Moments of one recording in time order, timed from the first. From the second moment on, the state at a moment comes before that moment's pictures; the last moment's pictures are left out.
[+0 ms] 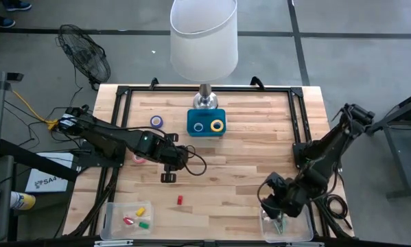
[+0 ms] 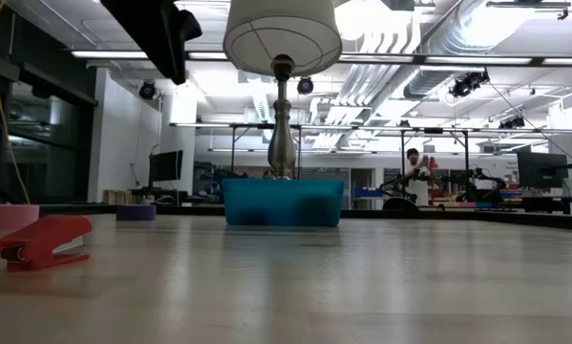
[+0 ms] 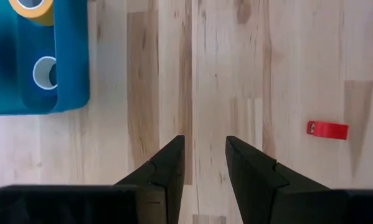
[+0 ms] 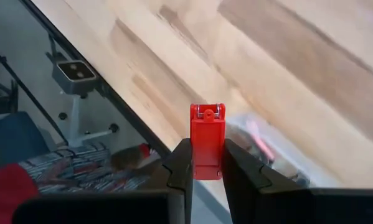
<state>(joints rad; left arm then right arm) -0.29 1.50 1.33 -1.01 -0.22 -0.23 0.84 1.35 1.03 -0.74 0.15 1.74</state>
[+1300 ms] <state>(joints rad) -0.29 1.50 1.33 -0.84 -0.25 -0.21 0.44 1.34 1.03 -0.49 0.33 1.01</state>
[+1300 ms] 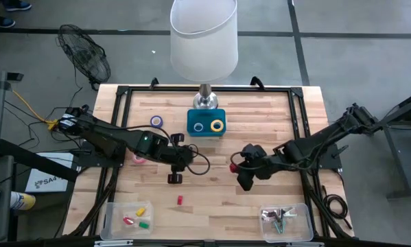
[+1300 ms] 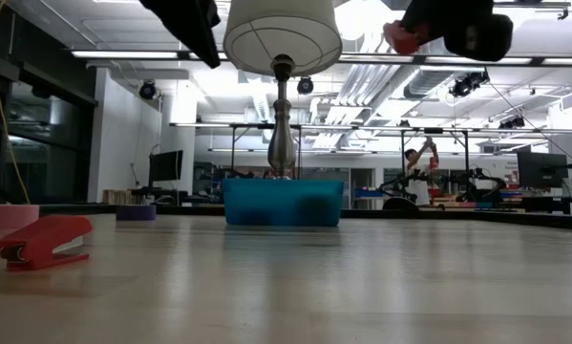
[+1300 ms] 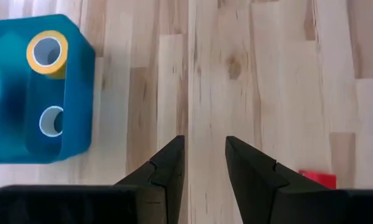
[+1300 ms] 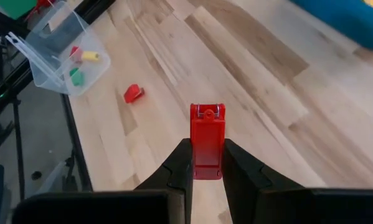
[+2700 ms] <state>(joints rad) -0.23 1.50 1.33 -0.31 -0.19 -0.01 0.34 1.30 1.03 -0.12 0.33 0.30</state>
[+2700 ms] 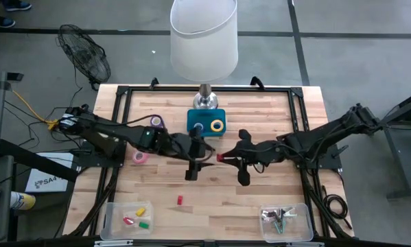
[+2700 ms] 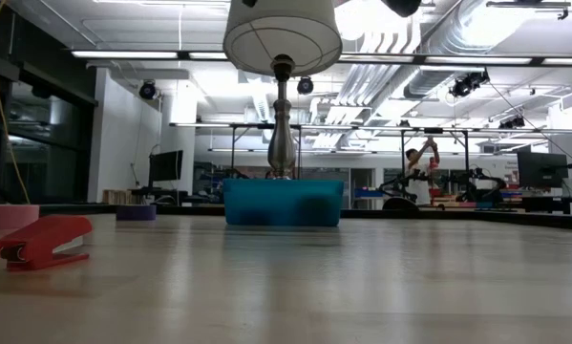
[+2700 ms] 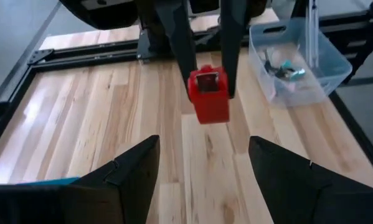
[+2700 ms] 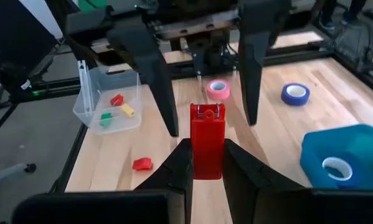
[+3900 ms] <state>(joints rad) -0.20 1.50 1.33 -0.18 -0.11 0.00 0.31 1.29 1.03 -0.09 0.32 0.24</state>
